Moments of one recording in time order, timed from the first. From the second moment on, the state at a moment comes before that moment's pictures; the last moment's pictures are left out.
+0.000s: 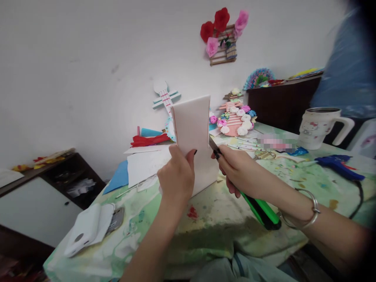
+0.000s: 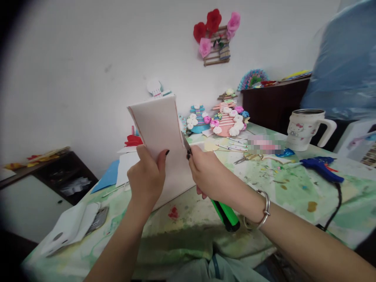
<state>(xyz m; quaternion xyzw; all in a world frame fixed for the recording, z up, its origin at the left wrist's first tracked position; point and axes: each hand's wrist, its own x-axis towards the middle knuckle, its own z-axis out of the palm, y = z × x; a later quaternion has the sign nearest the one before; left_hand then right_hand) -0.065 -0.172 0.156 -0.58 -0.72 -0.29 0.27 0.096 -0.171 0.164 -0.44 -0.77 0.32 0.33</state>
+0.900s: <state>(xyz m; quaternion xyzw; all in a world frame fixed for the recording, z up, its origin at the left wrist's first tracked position) -0.065 -0.173 0.151 -0.59 -0.70 -0.31 0.25 0.099 -0.161 0.168 -0.44 -0.81 0.27 0.28</state>
